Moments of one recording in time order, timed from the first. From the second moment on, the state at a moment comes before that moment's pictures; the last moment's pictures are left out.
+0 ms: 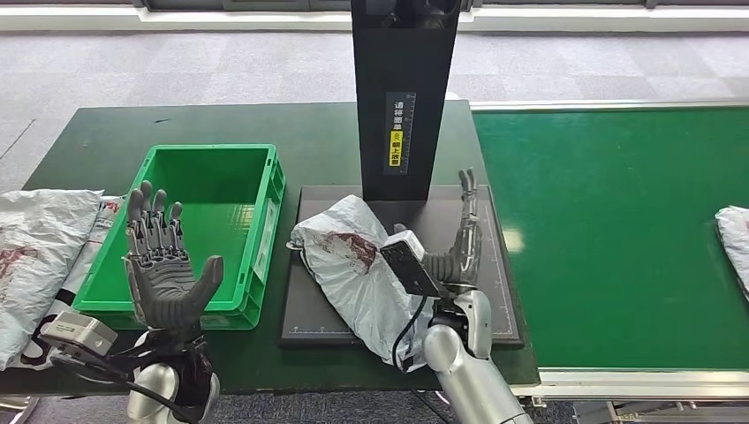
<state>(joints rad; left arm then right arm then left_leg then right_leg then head) -0.01 -0.26 -0.04 -1.65 -0.01 0.06 -0.70 -0.27 0.25 0.37 -1.05 0.94 -0.66 -0.41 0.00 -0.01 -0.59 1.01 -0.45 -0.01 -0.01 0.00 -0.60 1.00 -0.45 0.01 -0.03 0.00</state>
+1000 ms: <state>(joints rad) -0.35 -0.31 -0.35 -0.93 -0.63 0.27 -0.50 -0.11 0.28 0.21 -1.72 0.79 -0.70 -0.70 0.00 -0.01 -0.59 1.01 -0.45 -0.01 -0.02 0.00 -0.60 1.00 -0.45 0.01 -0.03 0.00</state>
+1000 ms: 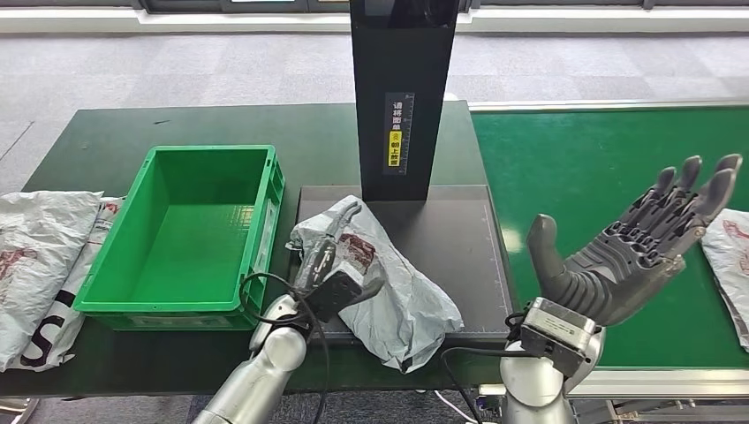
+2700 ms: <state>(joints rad) -0.60 -0.38 -0.97 -0.41 -0.81 0.42 -0.11 -0.08 0.29 0.08 -1.74 0.81 -0.70 -0.70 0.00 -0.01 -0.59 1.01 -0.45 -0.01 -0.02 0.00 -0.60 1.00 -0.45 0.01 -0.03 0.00</state>
